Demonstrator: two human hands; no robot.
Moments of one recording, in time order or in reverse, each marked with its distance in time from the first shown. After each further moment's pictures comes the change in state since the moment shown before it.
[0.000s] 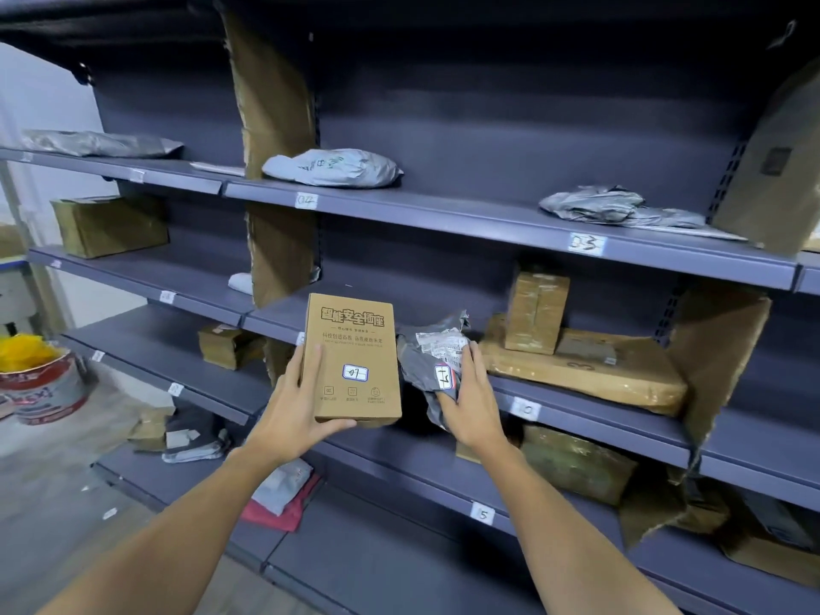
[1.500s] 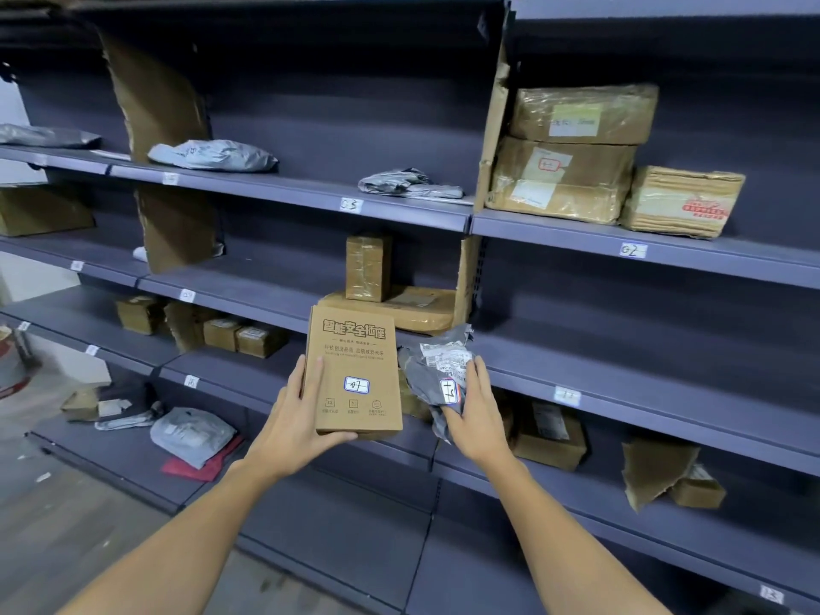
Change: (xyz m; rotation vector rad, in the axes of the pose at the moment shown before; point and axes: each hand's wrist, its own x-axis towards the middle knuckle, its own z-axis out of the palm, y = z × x) left_hand -0.154 0.370 0.121 -0.021 -0.065 -0.018; right_hand -0.230 0.209 -0.290 -0.037 0.004 0.044
